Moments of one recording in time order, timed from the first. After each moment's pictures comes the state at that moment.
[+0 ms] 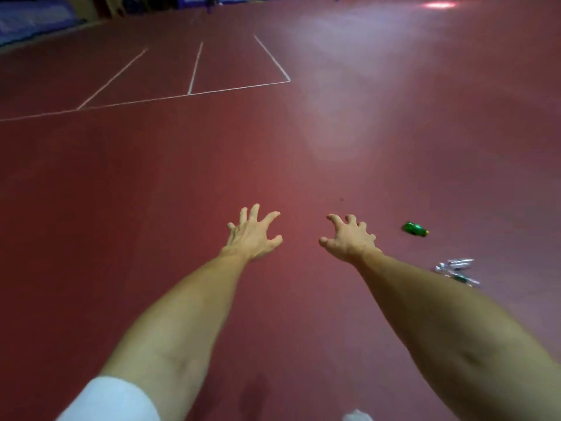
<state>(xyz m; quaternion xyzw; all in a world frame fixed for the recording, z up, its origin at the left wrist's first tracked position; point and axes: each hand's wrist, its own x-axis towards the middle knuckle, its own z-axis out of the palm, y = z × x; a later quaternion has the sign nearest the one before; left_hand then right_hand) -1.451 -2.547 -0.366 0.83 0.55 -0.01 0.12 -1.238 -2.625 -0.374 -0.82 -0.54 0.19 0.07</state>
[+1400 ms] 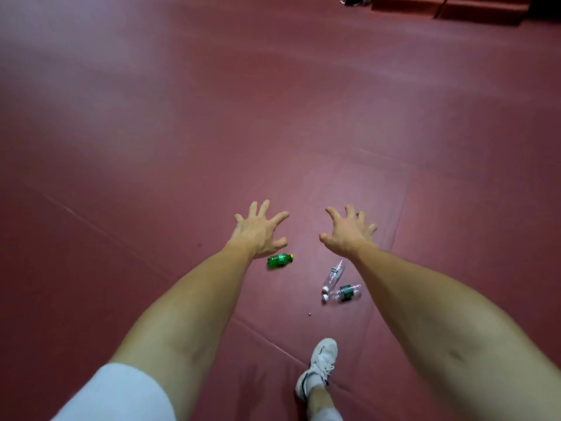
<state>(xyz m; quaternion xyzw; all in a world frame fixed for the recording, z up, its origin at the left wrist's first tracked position) -0.617 -2.157 -0.447 0.99 0.07 -0.15 0.00 -0.540 -2.357 -0.447 -0.98 -0.14 0.16 0.05</state>
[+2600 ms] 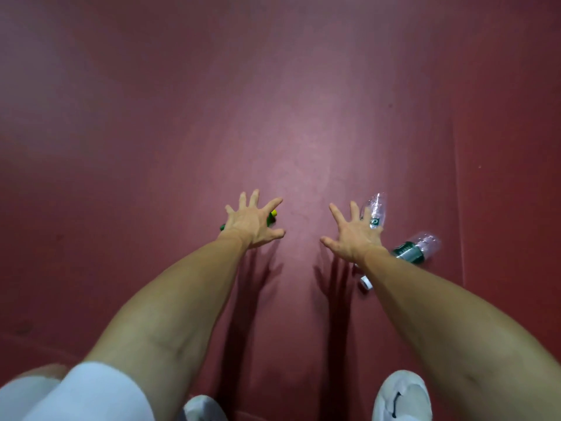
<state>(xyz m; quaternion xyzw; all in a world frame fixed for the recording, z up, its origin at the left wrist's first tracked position) -0.327 -2.069 -1.165 0.96 0.01 -0.26 0.05 -0.323 -2.302 -1.171 -0.96 -0.05 0.28 0.01</state>
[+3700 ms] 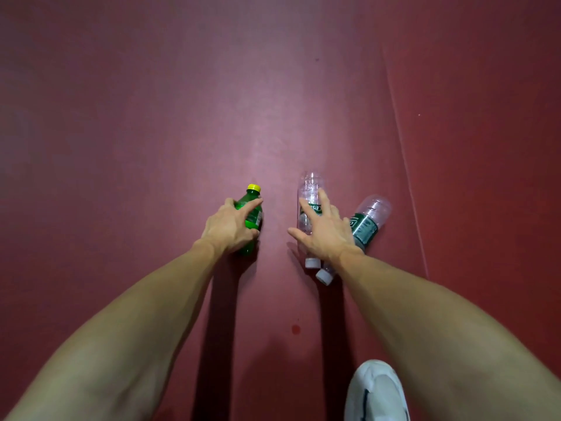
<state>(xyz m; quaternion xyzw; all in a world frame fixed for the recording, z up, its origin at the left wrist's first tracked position) -0.295 -2.170 -1.278 0.95 -0.06 -0.26 0.13 -0.331 -2.389 -1.271 -0.97 0.01 0.23 0.10</state>
